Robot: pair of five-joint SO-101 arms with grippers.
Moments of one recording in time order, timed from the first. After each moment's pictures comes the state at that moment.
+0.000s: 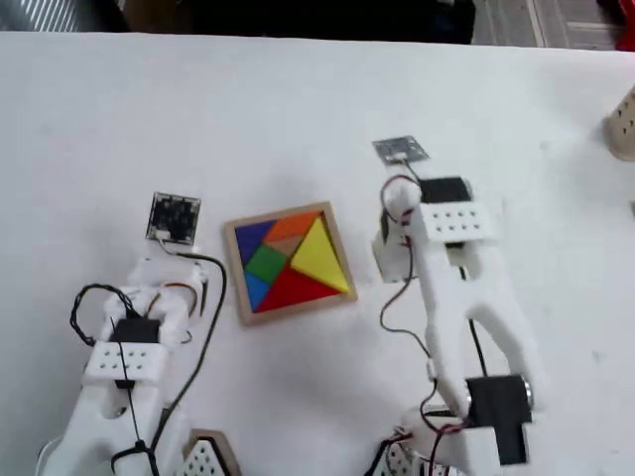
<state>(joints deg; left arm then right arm) -4.4 -48.3 82.5 24.5 -8.6 -6.9 -11.2 26.7 79.3 12.1</state>
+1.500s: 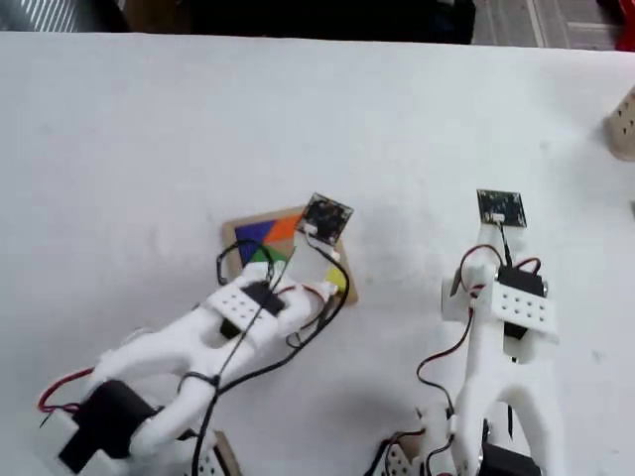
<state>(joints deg) 33.2 -11.9 58.4 23.4 10.8 13.9 -29.6 56.2 57.0 15.4</state>
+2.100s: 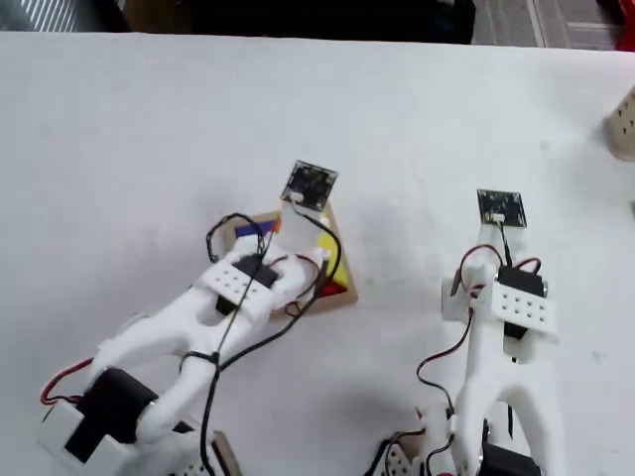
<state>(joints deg) 27.4 -8.4 50.5 23.4 10.8 13.9 -29.6 56.2 57.0 15.4</state>
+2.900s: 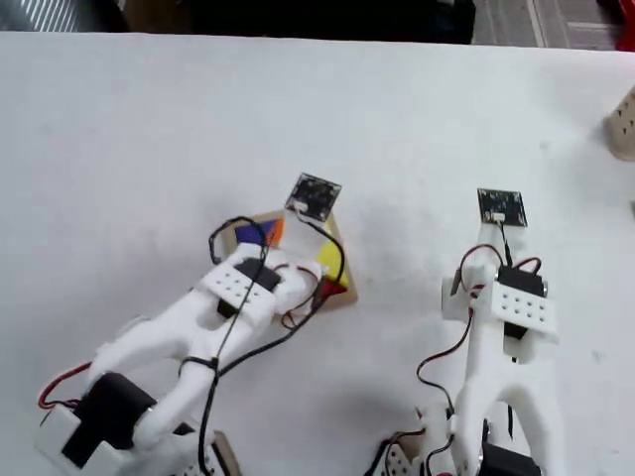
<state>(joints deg) 28.6 -9.9 50.5 32.8 10.8 13.9 -29.6 56.2 56.4 15.4</state>
